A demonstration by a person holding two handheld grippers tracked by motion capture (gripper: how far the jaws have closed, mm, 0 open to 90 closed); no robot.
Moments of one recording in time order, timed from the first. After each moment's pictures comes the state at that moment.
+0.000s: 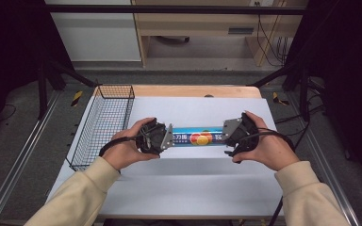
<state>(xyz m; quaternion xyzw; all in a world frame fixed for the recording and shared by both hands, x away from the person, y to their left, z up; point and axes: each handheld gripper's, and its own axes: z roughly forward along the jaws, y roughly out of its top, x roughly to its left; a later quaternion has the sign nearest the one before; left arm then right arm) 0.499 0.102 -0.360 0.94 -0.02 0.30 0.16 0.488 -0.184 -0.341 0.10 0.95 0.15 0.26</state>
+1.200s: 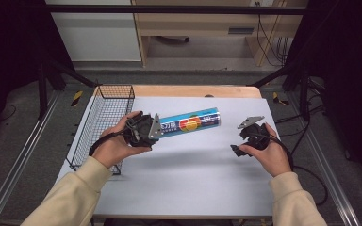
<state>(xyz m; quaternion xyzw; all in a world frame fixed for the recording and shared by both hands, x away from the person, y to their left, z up) 0.508 0.134 -0.344 0.93 0.06 0.31 0.19 0.527 -0.238 -0.416 0.38 0.87 0.23 0.23</state>
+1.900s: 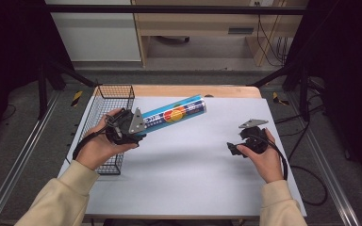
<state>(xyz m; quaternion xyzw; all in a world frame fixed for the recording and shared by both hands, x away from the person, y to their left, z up) 0.501 0.175 -0.326 0.91 0.12 0.32 0.22 0.521 -0.236 -0.430 0.45 0.81 0.29 0.24</state>
